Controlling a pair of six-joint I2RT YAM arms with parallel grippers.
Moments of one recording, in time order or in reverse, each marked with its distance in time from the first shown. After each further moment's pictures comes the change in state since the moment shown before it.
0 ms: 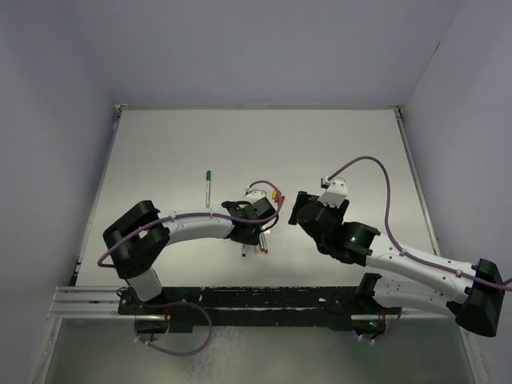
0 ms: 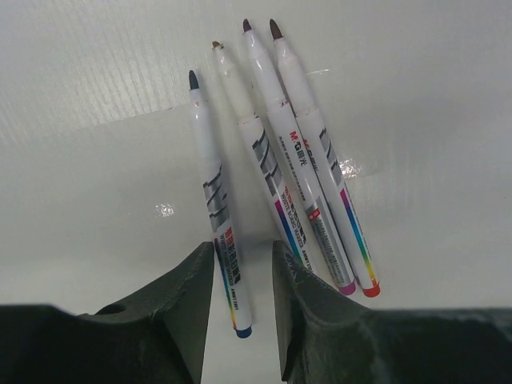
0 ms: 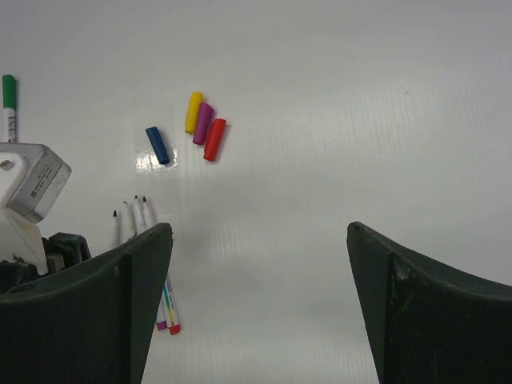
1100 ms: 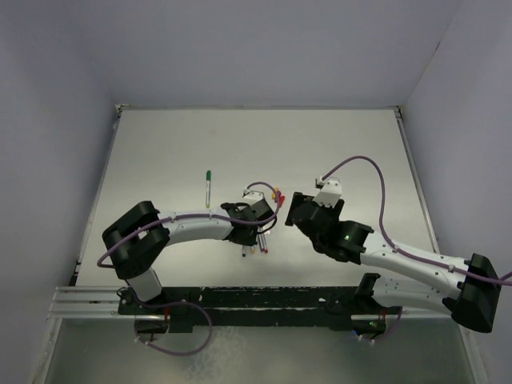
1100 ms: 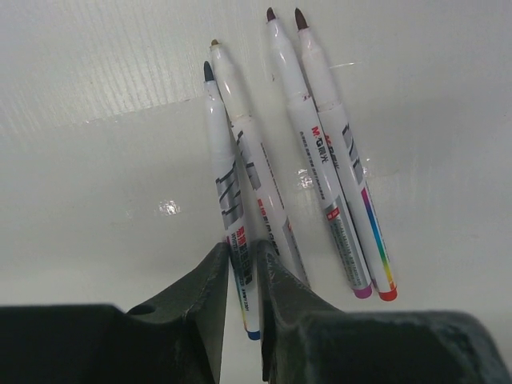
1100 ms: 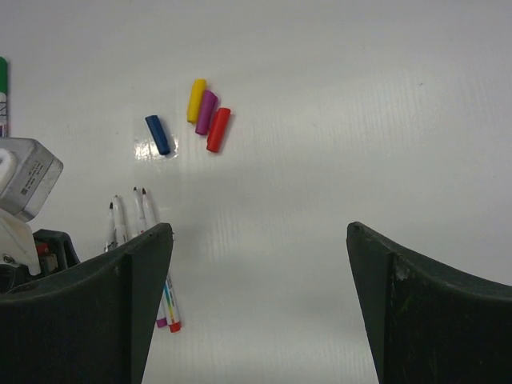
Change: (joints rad) left arm 0.000 0.001 -0.031 -0.001 -0.005 -0.018; right arm 0.000 0.052 0.000 0.027 -0.026 -0.003
